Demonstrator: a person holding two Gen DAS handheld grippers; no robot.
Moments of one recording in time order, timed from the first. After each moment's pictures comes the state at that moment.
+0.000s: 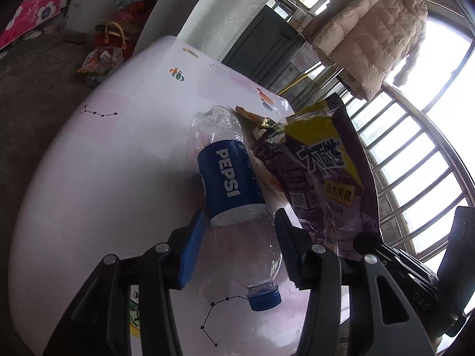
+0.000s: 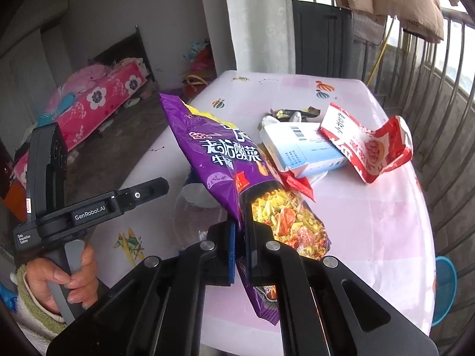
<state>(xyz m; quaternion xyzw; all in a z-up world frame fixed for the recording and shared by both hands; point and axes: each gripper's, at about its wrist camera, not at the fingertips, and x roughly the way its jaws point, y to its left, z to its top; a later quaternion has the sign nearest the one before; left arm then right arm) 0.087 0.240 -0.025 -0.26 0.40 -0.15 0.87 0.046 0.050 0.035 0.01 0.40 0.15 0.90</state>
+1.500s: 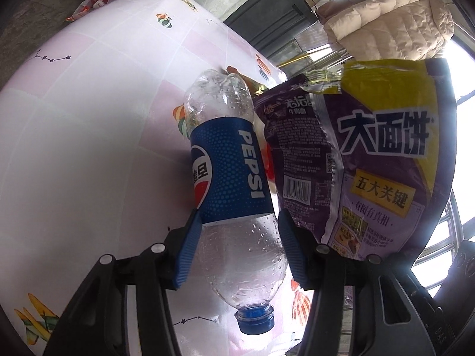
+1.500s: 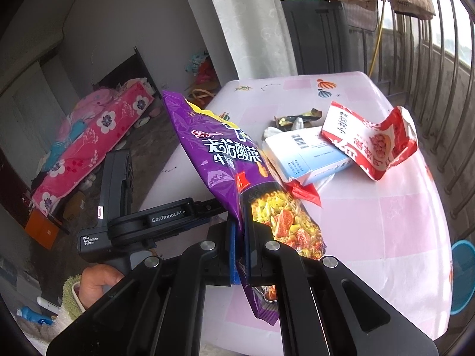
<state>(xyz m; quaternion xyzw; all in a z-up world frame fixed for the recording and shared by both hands) 0.134 0.212 -0.052 -0.32 0.47 -0.19 0.80 0.050 0.028 0.048 0.09 0.40 0.17 0.90</state>
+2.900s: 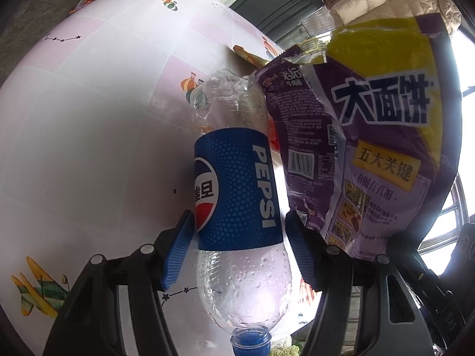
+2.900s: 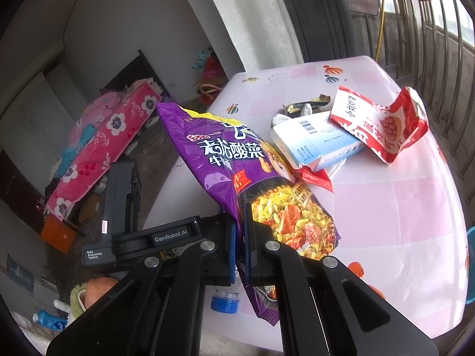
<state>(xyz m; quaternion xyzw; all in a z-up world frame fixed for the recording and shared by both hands) 0.144 0.202 -0.053 -0.30 0.51 -0.18 0.79 0.050 0.026 0.042 0.12 0.41 0.20 0.88</state>
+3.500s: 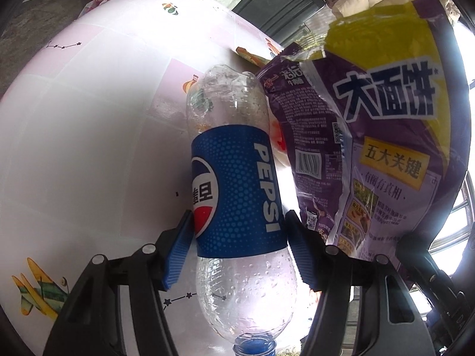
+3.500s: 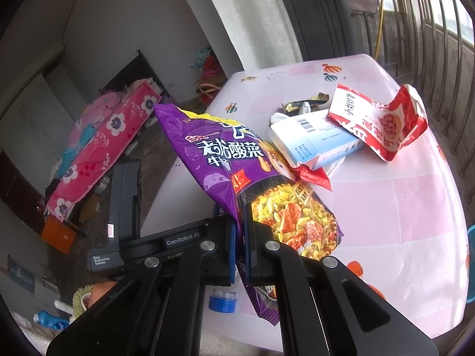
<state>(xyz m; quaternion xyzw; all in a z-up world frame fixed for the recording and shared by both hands) 0.138 0.196 -0.055 -0.28 0.50 -0.16 0.80 0.050 0.023 0.039 0.12 0.41 0.20 0.88</state>
